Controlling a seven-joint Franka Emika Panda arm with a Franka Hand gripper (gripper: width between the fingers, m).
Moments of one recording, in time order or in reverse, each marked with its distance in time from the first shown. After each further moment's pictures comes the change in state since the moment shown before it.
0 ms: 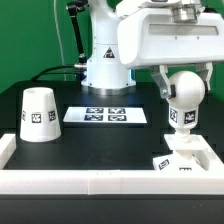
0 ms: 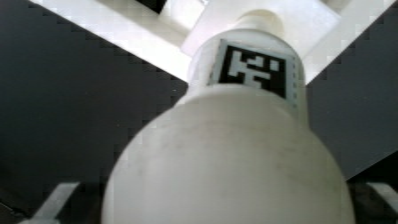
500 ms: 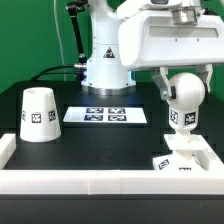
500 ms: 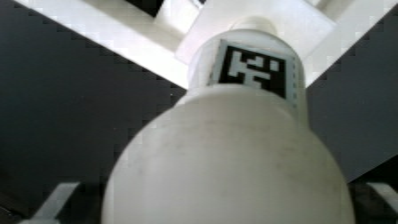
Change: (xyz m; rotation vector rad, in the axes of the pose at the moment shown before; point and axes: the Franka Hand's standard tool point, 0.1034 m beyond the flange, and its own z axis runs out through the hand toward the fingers) arm -0.005 -0.005 0.004 -0.005 0.004 -0.003
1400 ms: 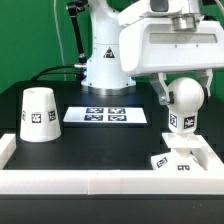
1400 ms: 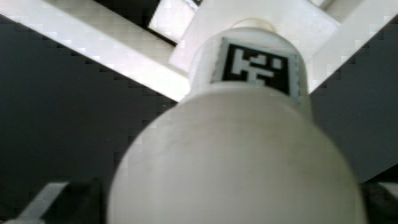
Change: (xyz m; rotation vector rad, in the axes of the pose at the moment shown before) arm -0.005 -0.003 0.005 0.004 -0.007 -0.001
